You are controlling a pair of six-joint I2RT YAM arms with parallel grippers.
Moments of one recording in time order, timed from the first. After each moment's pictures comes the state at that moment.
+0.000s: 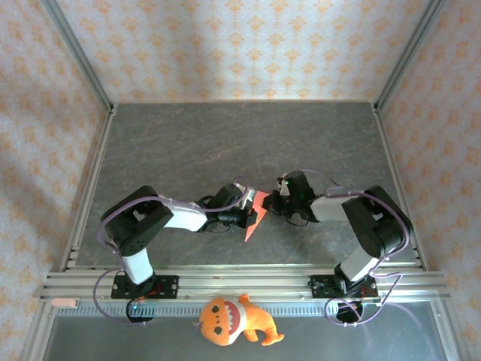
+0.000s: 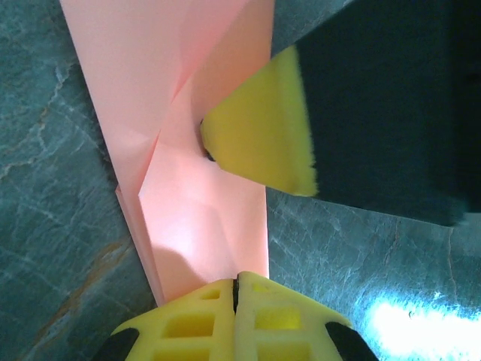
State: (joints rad) left arm -0.78 1.77 0.69 0.30 0.29 -0.57; right arm 0.49 1.64 0.57 0.22 -0.48 0.82
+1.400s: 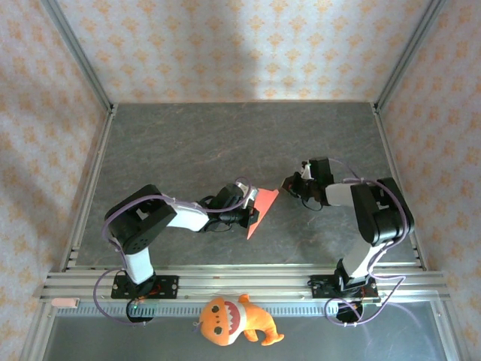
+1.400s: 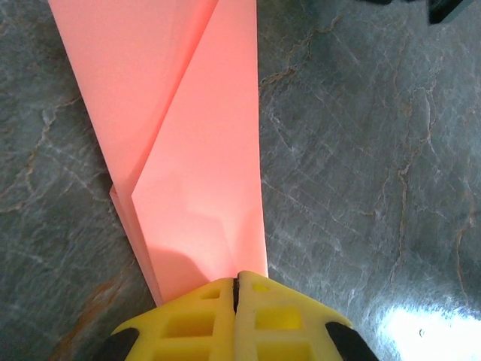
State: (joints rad) left arm -0.78 1.79 0.70 0.34 0.27 -0.53; right arm 0.21 1.67 0.66 0.17 -0.51 0.77
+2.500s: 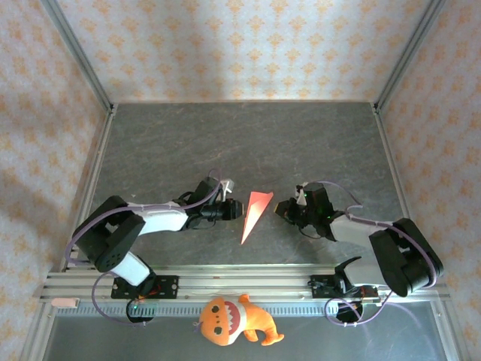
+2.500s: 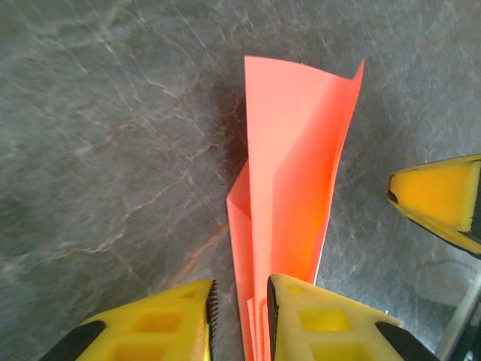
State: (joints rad) left arm -0.64 1.57 0.60 0.20 0.33 -0.72; right arm 0.44 1.31 0.33 0.23 -0.46 0.95
